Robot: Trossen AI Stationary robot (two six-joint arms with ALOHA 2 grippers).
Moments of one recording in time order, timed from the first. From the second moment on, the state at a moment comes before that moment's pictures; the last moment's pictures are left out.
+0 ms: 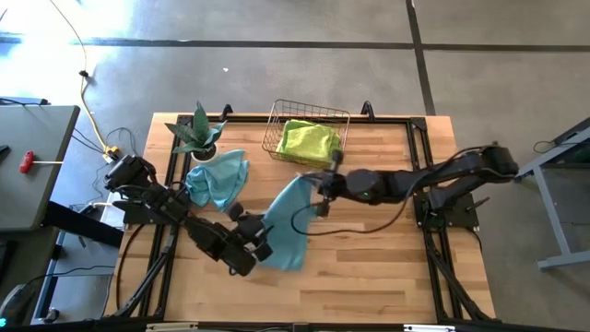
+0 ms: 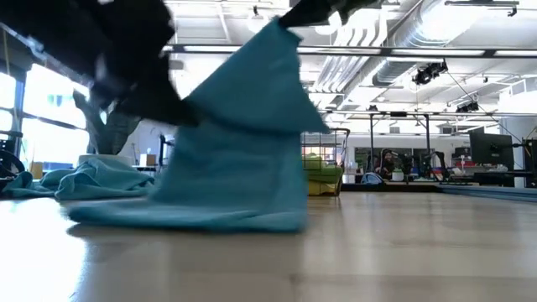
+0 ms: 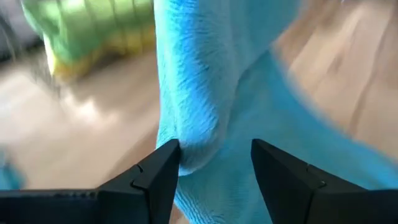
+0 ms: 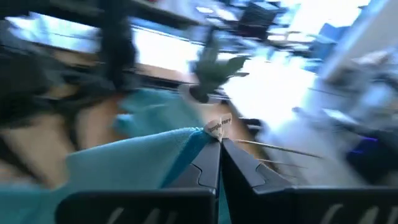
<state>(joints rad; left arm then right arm) -0.48 1.68 0.84 -0.26 -0.99 -0.94 0.16 1.42 0.96 0.21 0.53 -0.23</state>
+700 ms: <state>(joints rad) -0.38 1.68 0.84 0.42 -0.97 -0.25 0.37 1.39 0.96 0.21 0.89 0.10</state>
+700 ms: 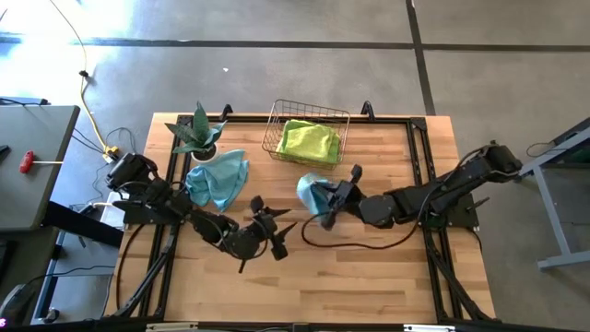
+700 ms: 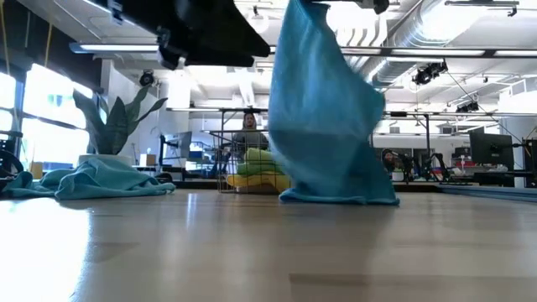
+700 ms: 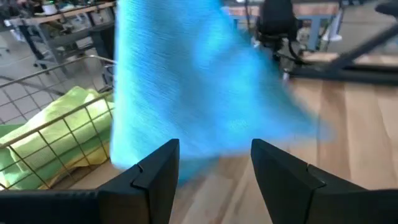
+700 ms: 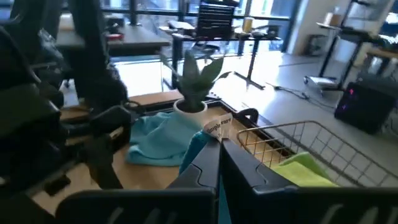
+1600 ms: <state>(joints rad) -0.30 1.73 0.84 0.73 -1.27 0.24 0.22 1.54 0.96 0.37 0.81 0.14</state>
